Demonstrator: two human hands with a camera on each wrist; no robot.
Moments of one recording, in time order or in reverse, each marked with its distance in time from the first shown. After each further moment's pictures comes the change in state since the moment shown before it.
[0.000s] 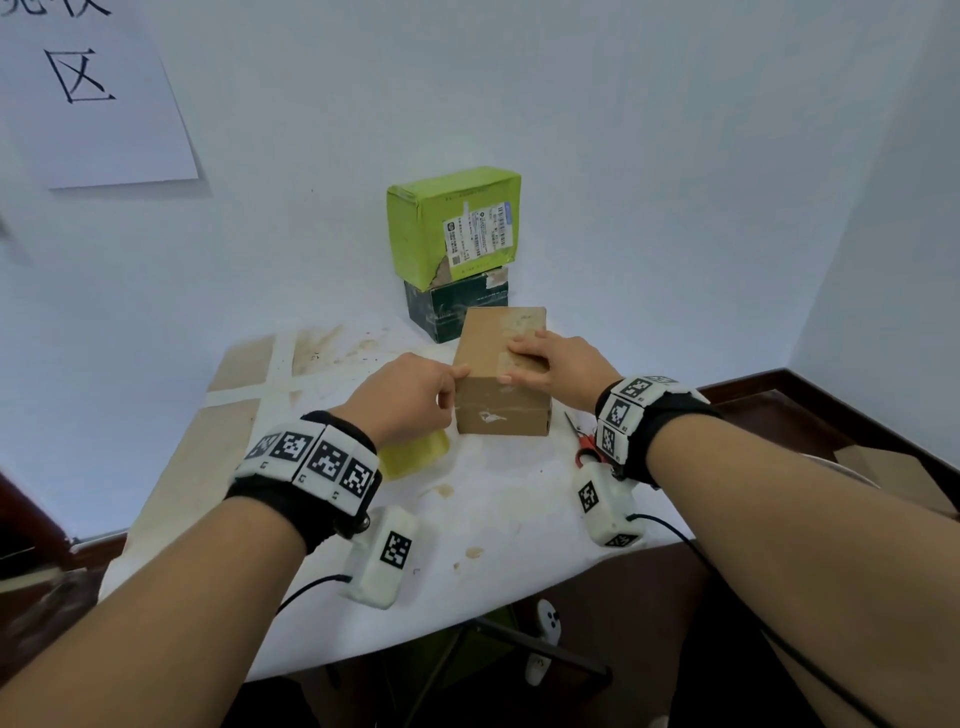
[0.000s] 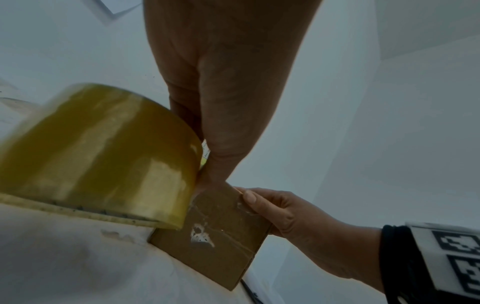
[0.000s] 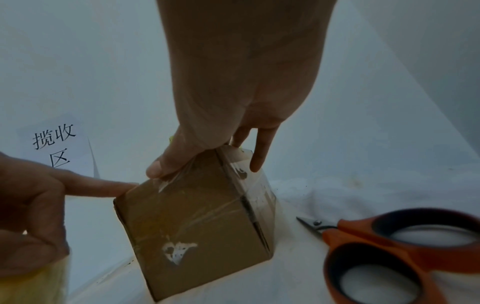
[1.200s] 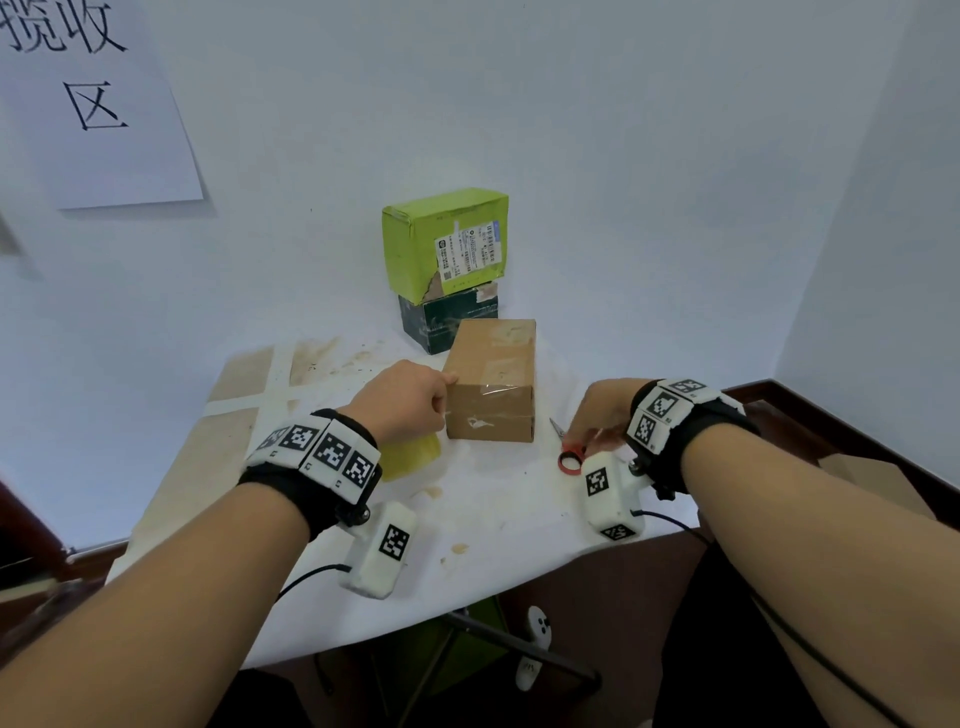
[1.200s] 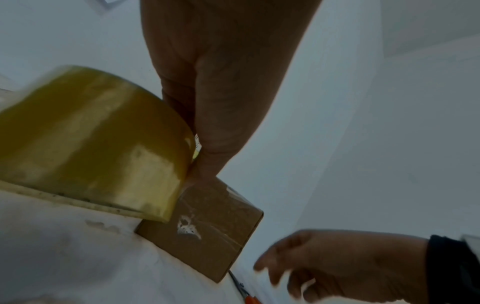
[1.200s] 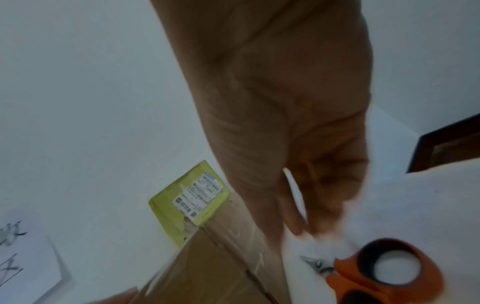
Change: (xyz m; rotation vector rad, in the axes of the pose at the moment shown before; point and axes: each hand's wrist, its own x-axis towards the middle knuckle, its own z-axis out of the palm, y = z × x) left_hand 0.001 0.012 -0.004 0.027 -0.021 -0.049; right_hand -0.029 0.035 -0.025 0.183 -0.400 0.498
